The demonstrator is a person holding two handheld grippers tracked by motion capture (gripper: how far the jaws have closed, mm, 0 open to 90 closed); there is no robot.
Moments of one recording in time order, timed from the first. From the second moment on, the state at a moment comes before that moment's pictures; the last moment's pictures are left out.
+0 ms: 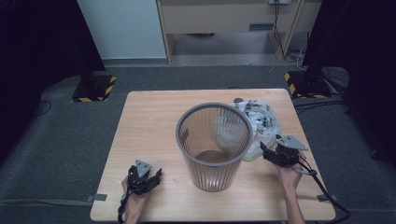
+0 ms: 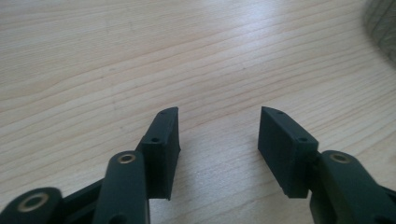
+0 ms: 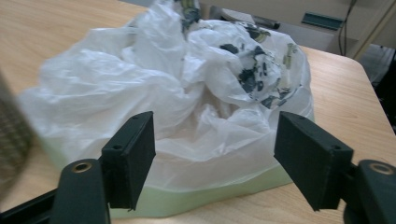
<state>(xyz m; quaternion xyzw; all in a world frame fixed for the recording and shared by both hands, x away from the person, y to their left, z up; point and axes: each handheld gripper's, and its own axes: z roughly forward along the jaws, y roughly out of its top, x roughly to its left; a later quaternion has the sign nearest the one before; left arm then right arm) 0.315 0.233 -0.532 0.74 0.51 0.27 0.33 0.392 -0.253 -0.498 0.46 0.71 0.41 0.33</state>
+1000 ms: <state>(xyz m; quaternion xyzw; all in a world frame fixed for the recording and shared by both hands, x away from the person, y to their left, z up) 0.319 0.238 -0.533 0.73 0.54 0.26 0.32 0.381 -0.262 -0.529 0.45 0.76 0.36 0.31</state>
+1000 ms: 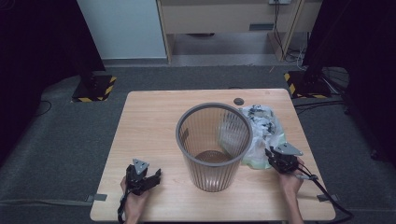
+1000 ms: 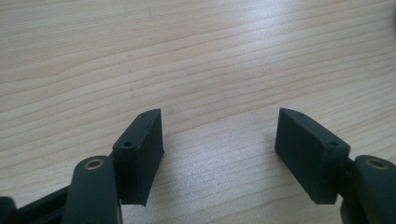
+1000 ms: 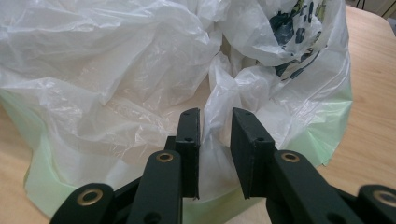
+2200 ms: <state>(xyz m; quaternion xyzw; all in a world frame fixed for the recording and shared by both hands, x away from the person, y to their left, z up) 0.315 0.243 -0.532 0.73 0.54 0.26 0.33 0.339 -0.285 -0.487 0.43 0.70 0.44 0.35</state>
